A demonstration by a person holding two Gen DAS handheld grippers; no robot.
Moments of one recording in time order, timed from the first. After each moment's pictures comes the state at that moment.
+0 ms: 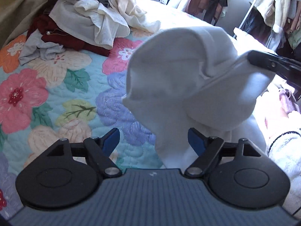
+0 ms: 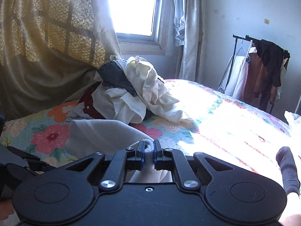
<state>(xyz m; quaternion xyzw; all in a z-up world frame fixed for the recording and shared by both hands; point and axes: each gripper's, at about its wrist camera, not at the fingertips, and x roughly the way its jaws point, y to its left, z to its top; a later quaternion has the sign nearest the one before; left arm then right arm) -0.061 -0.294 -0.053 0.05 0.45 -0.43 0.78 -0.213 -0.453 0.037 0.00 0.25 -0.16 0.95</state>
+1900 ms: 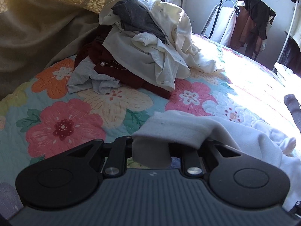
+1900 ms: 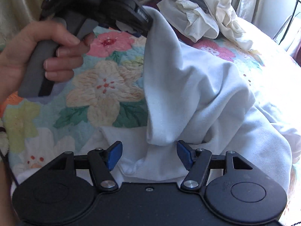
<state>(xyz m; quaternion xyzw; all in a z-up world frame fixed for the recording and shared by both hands) -0.006 -0.263 -0.048 0.02 0.35 -0.31 0.88 -0.206 -0.357 -0.051 0.00 0.46 -0.01 0.89</state>
